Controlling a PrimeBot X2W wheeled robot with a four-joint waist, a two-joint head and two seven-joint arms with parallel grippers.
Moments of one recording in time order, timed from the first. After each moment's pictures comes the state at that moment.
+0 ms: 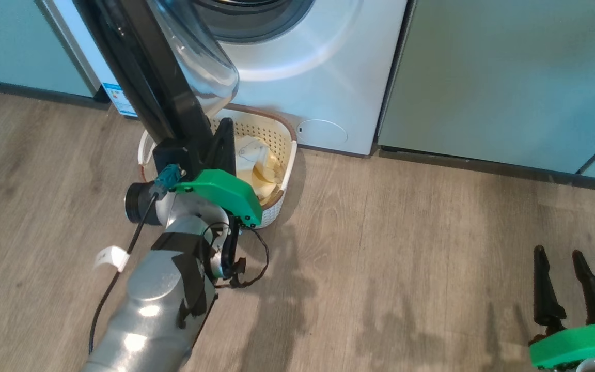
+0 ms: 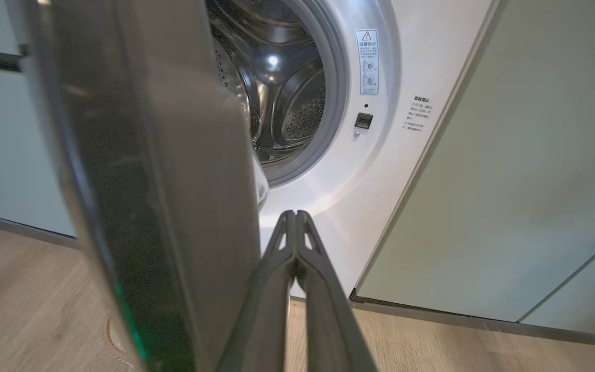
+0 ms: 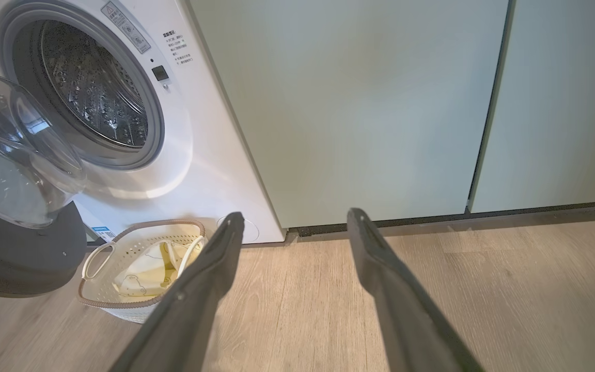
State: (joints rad) left arm -0.58 0.03 -0.31 0.53 -0.43 0.21 -0.25; right arm 0.01 -0.13 0.06 0.20 0.40 0.13 -0.25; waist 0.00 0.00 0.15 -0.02
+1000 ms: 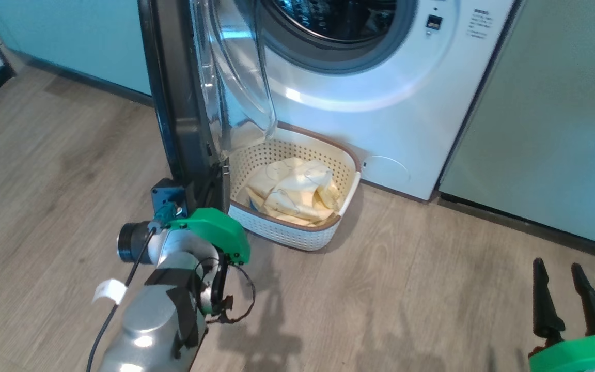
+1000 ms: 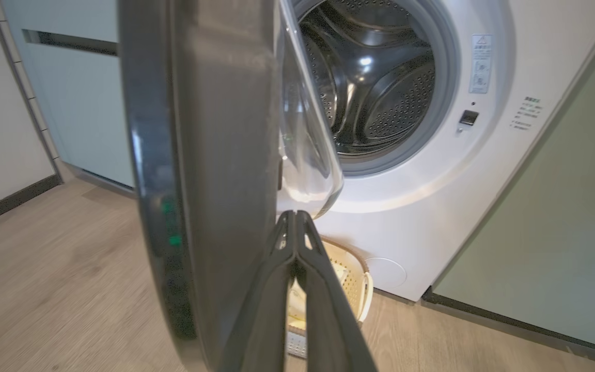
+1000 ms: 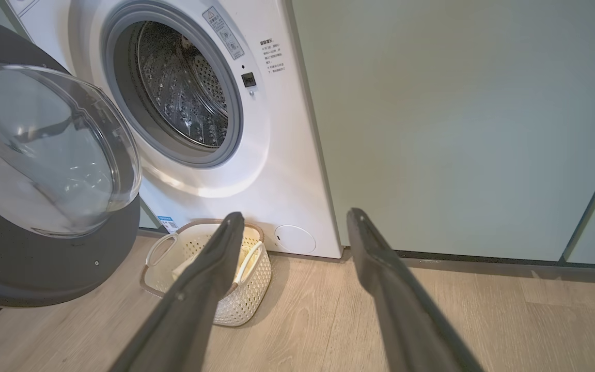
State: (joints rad) left arm -0.48 0.03 -0.26 0.59 -0.37 0.17 -0.26; right arm 0.03 -0.13 0.05 0.20 0.40 0.13 -0.25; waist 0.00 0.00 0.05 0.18
